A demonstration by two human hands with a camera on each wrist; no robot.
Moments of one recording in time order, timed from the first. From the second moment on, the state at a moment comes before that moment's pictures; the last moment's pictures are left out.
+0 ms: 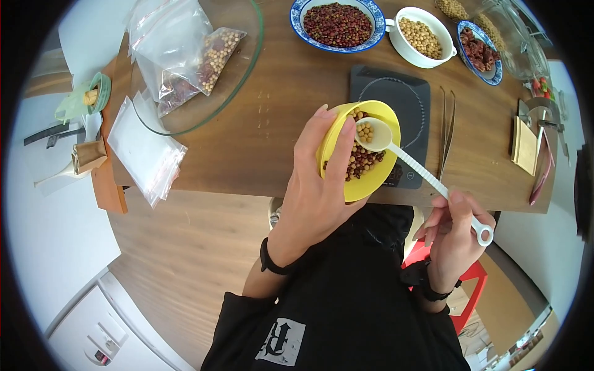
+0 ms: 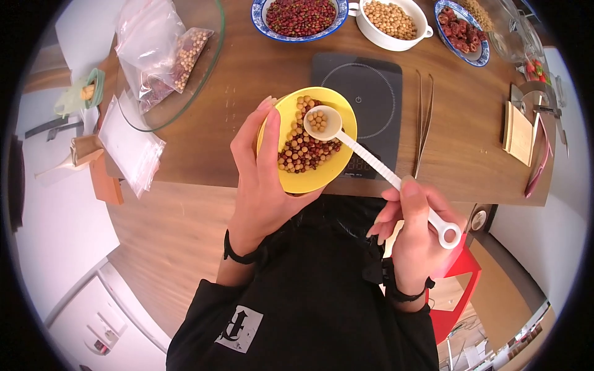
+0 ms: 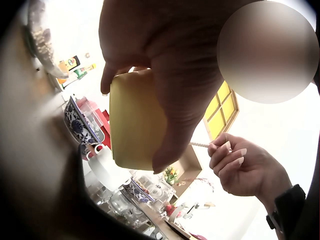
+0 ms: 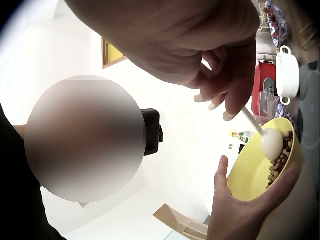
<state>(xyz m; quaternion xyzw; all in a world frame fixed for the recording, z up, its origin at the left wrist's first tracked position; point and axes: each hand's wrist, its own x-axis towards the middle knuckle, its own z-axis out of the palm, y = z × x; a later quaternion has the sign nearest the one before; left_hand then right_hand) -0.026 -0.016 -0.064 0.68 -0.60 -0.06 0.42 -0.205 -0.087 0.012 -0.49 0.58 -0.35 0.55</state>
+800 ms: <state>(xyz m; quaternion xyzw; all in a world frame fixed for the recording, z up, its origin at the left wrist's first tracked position) -0.029 -0.020 -0.065 0.69 -0.56 -0.06 0.45 -0.203 -0.095 -0.004 -0.47 0.54 -0.37 0.59</state>
